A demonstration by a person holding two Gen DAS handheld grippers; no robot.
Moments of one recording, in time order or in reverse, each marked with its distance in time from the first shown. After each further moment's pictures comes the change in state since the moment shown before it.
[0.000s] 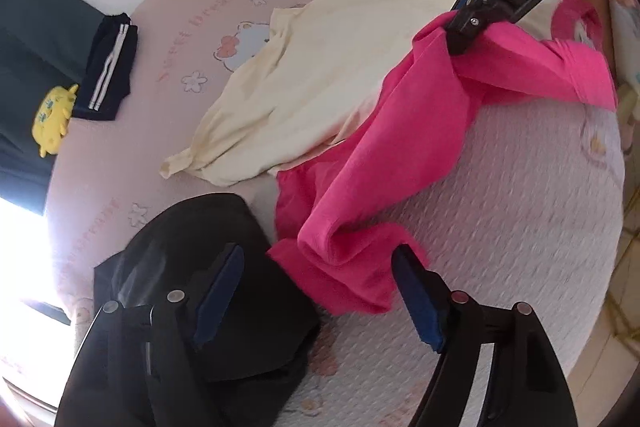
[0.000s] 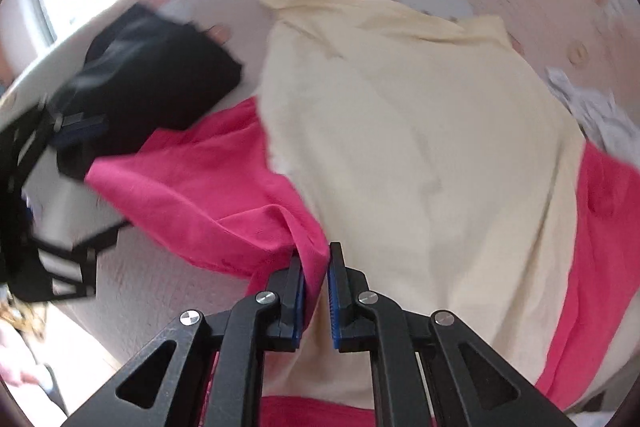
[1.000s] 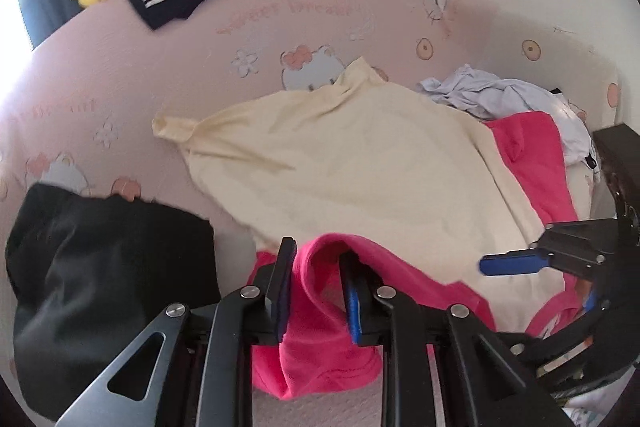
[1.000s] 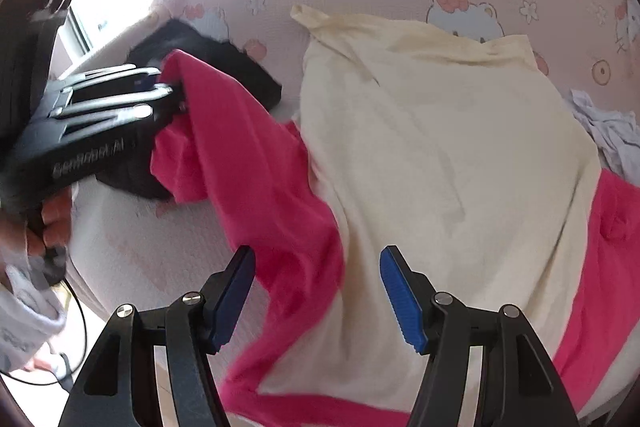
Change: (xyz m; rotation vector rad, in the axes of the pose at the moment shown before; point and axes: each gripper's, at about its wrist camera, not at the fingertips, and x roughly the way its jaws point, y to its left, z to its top) left arm 0.005 0.097 0.068 -0.652 -0.091 -0.218; right arm -0.022 0.022 0.019 -0.072 -0.039 0.127
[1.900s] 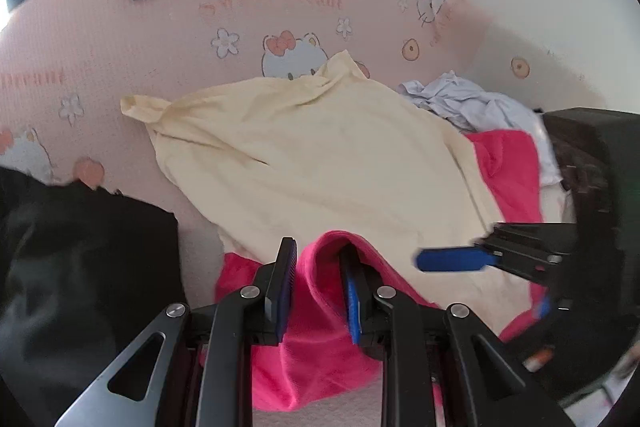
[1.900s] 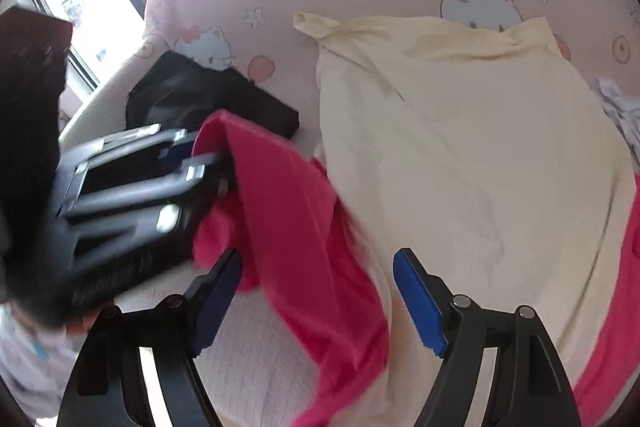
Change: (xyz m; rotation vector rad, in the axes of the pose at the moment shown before) left arm 0.018 0.018 0.014 -0.122 0.056 -0.149; right arm 0.031 0.005 0.058 0.110 0.044 0.077
